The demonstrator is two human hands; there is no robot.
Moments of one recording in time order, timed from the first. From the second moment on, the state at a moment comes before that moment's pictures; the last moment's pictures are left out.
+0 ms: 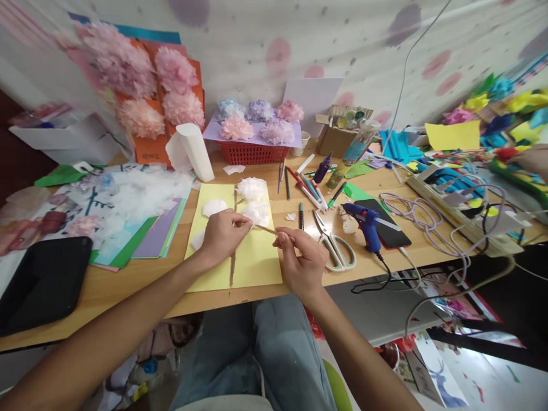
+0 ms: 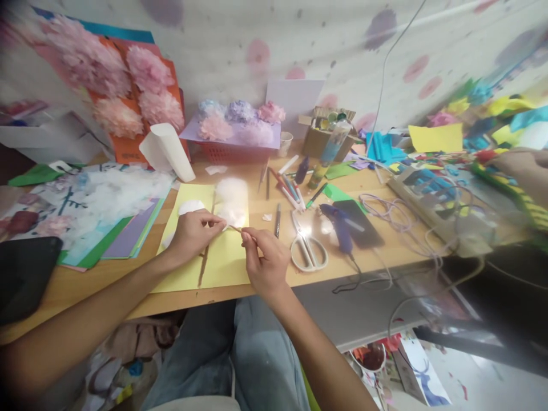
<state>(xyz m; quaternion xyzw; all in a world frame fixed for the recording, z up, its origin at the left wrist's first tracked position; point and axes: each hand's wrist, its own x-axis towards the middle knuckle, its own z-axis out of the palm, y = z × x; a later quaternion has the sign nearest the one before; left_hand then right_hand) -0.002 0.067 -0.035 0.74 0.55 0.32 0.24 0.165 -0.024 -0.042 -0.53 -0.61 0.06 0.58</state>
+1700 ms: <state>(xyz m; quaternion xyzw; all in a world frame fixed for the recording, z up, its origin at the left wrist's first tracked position) -0.022 0.067 -0.033 0.84 0.52 0.13 0.10 0.174 0.027 0.039 -0.52 -0.73 0.09 0.44</state>
